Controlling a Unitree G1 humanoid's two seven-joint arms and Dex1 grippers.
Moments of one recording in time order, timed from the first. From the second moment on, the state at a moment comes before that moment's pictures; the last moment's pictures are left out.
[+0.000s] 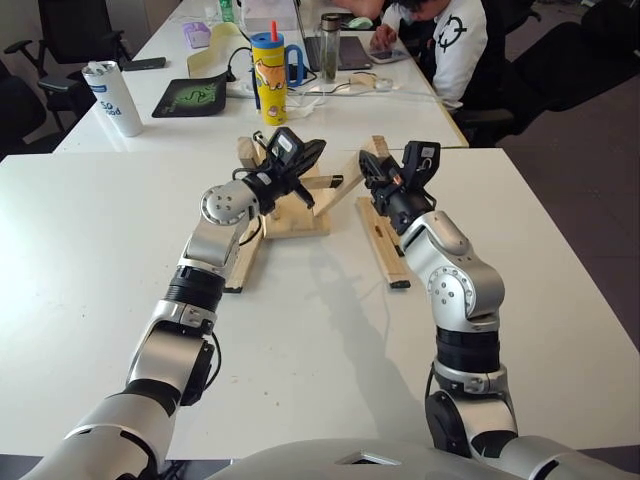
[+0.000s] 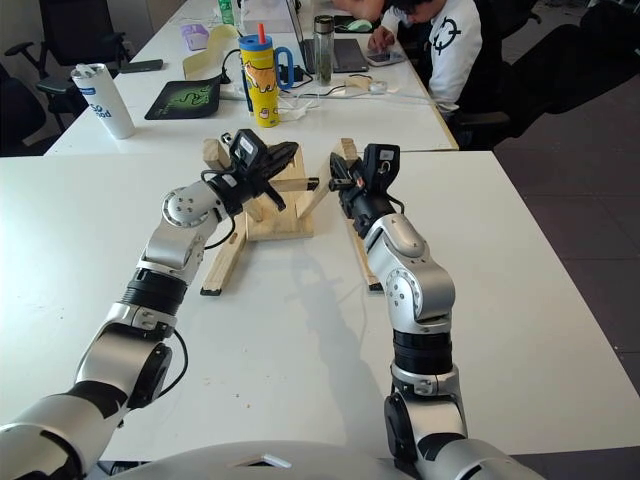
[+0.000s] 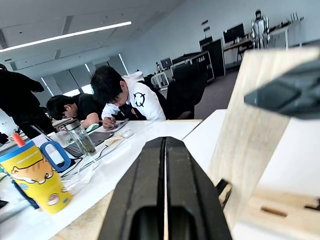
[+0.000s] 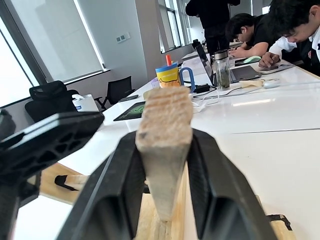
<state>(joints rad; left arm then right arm) -0.74 0.22 -0.11 0.42 -0.18 -0.02 -0.57 -0.47 -0.01 -0.06 -0.23 0.40 0.66 0.04</state>
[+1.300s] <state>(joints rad) -0.46 0.19 0.01 -0.15 -0.36 0.34 -0.40 -0.70 0.00 -0.22 -0.32 0.36 1.15 -0.18</state>
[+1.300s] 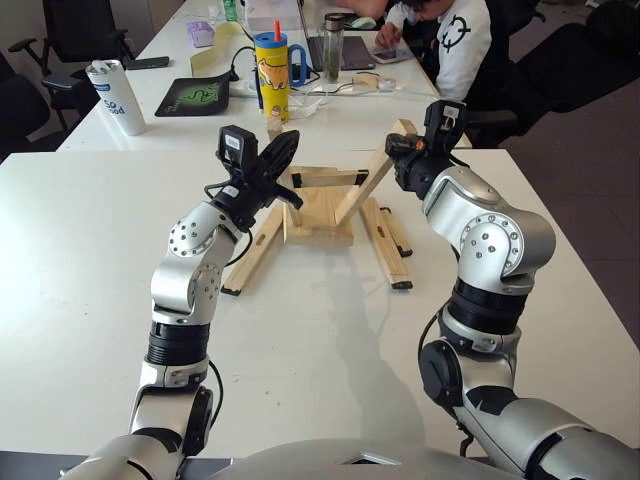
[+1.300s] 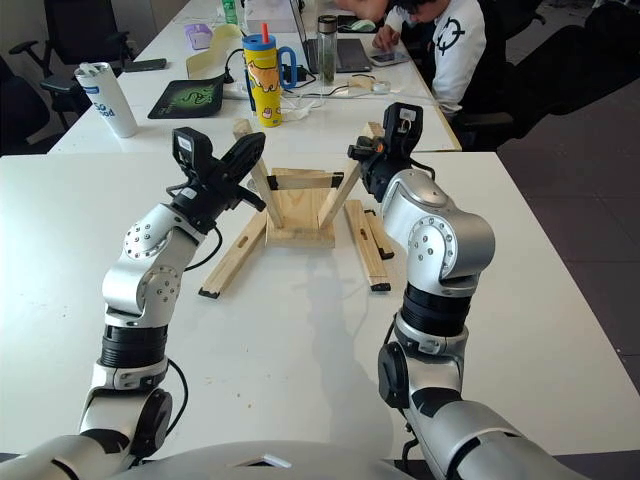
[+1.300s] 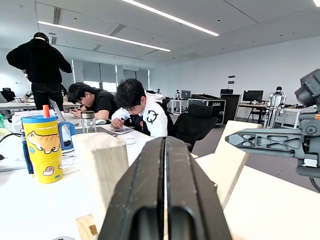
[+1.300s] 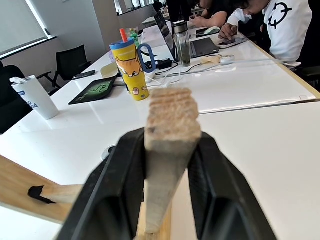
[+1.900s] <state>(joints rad) -0.41 0.21 0.00 -0.12 -0.33 0.32 -0.41 -0.63 0.01 -0.23 -0.35 0.25 1.06 -0.25</state>
